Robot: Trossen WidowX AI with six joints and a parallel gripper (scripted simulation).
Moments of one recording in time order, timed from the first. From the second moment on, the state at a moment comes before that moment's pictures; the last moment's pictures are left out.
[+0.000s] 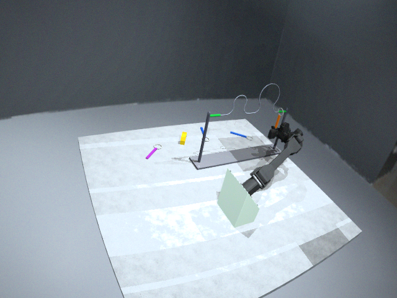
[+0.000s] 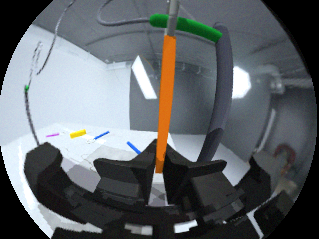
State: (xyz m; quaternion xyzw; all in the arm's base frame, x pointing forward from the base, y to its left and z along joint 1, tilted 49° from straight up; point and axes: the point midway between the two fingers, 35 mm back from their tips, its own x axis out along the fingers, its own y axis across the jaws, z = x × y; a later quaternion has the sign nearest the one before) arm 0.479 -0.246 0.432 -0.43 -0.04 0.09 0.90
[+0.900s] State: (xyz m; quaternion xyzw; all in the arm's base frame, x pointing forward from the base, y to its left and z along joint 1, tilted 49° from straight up) arm 0.463 -0.245 0.426 -0.43 0.02 0.06 0.90
